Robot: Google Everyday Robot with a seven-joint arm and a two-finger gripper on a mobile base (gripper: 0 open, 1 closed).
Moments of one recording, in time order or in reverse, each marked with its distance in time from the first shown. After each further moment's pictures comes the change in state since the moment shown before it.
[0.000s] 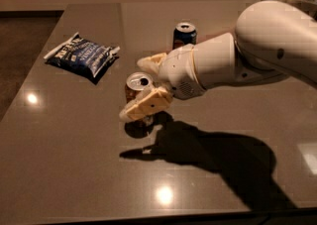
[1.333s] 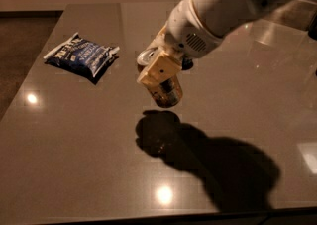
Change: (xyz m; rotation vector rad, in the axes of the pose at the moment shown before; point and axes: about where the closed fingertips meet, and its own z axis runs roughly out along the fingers) arm -0.026 -0.024 -0.051 0.033 0.317 -0.034
